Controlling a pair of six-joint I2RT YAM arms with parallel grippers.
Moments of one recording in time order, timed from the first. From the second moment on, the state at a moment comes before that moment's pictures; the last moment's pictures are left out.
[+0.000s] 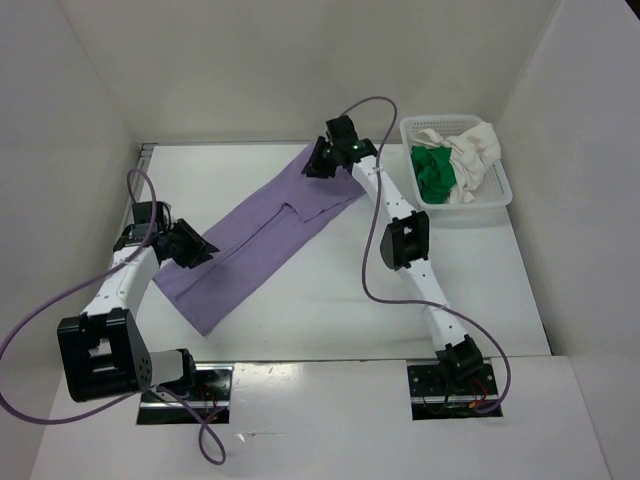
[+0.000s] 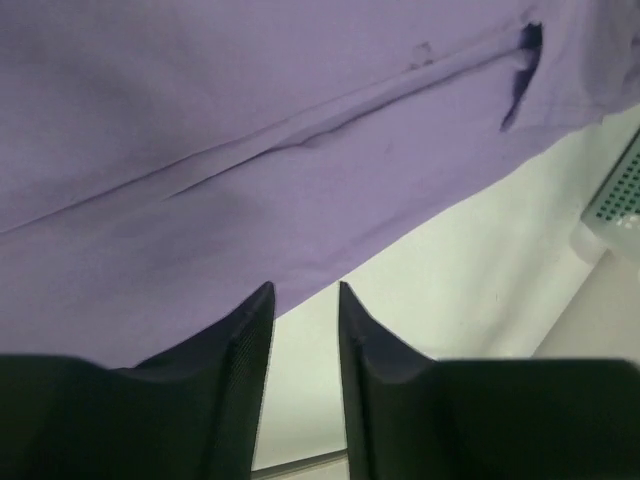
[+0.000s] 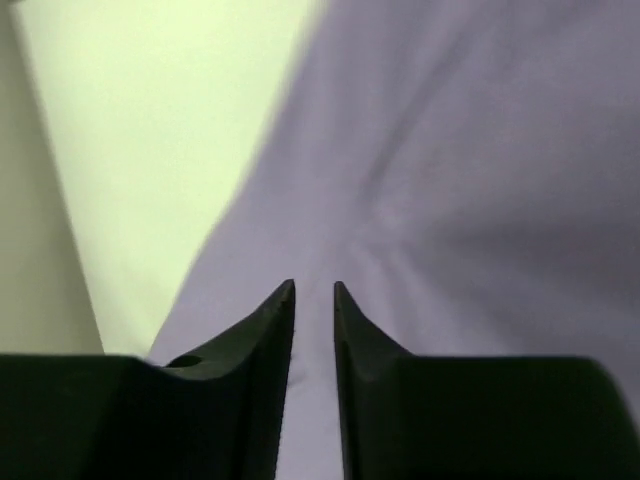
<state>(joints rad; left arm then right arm) 0.20 1.28 0.82 -0.50 0.39 -0.69 0.41 2.86 2.86 -0.75 -0.29 0.78</state>
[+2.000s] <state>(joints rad) 0.05 1.33 0.96 -0.56 0.37 -0.66 0.31 2.19 2.11 -0.69 -0.30 0.55</state>
